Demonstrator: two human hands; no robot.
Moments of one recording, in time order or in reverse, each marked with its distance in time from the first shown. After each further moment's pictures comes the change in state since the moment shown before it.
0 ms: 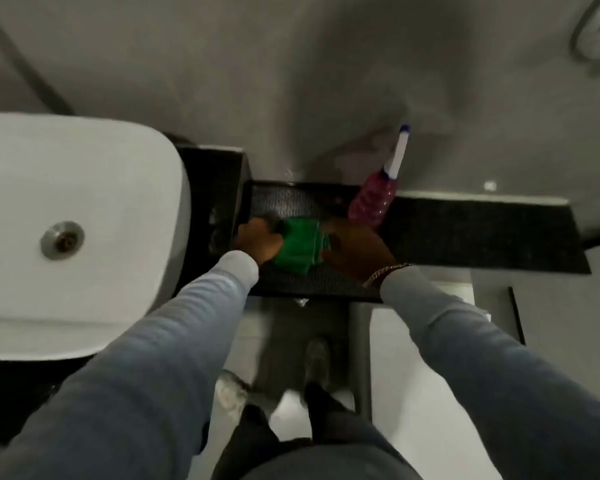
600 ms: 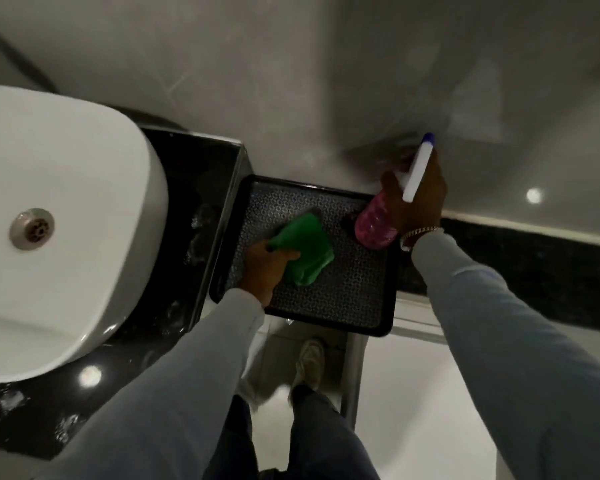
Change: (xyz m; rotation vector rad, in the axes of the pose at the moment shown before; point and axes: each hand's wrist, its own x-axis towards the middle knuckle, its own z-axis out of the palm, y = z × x) left_hand 0.024 0.004 0.072 -0.921 0.049 -0.306; right_hand 0.097 0.107 -0.045 0.395 0.669 0.203
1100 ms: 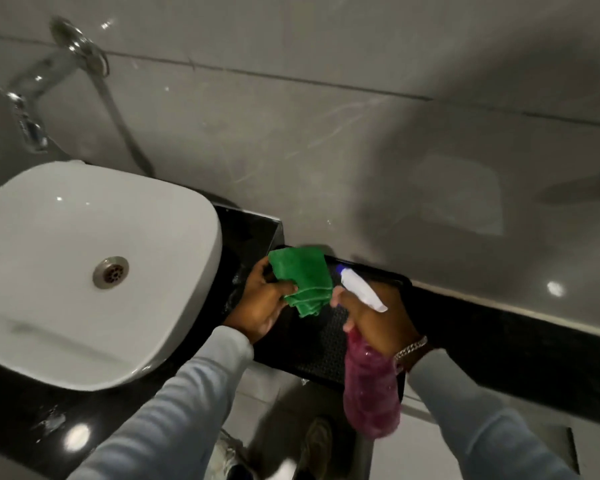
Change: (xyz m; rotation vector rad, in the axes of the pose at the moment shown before) left_hand -0.056 0.075 -0.040 -0.418 -0.234 0.279; right_hand -0.091 -0.108 -0.028 0.195 -0.562 0.124
